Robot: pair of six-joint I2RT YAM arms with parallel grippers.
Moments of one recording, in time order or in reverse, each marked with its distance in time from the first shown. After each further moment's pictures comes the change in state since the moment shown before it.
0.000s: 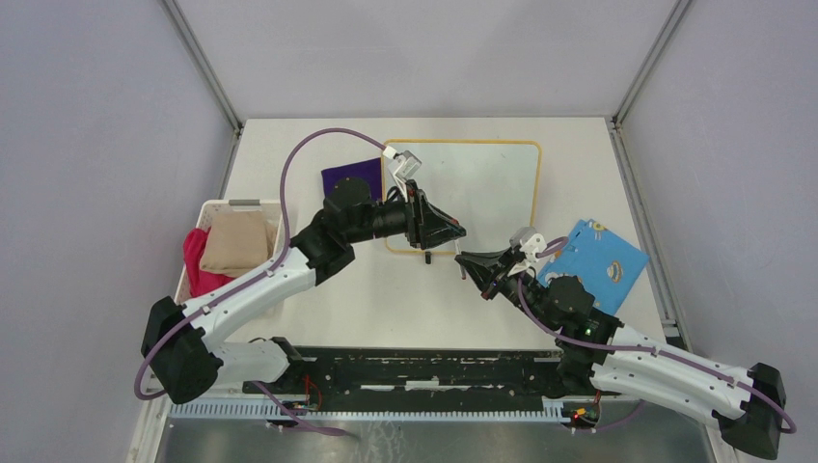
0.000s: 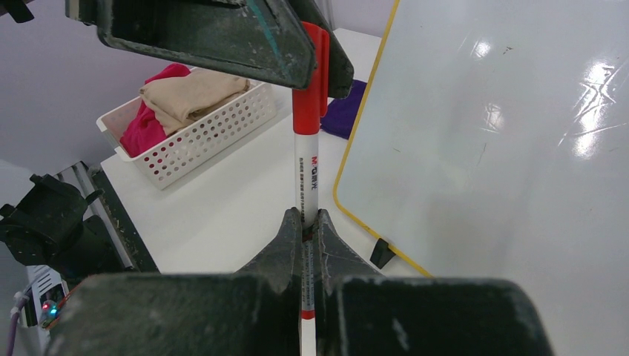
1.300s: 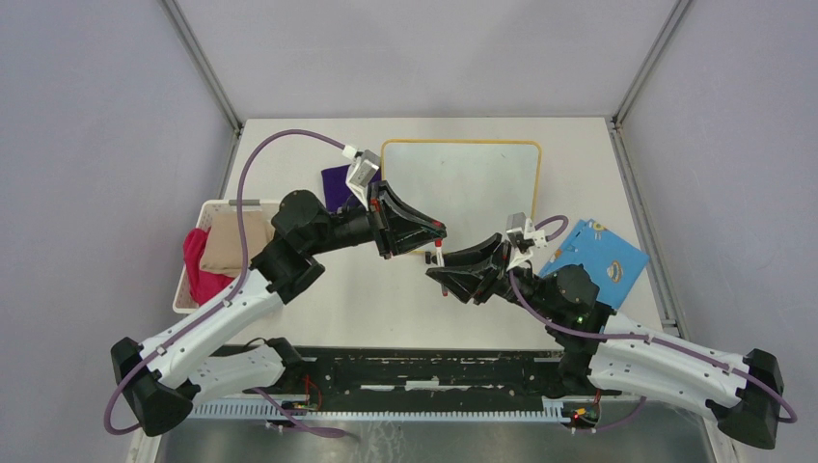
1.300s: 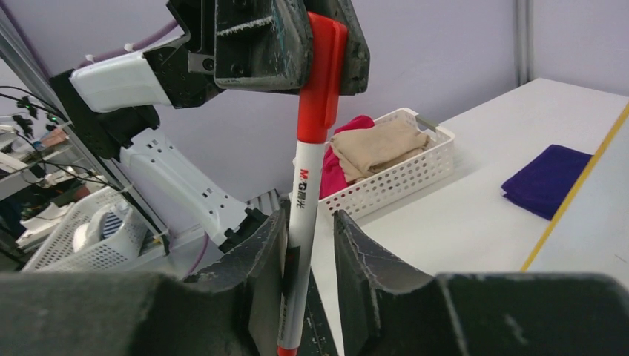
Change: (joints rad) left arm -0.004 -0.230 -0.016 0.057 0.080 -0.046; right arm 0.000 0.159 0.136 0.227 -0.372 0.253
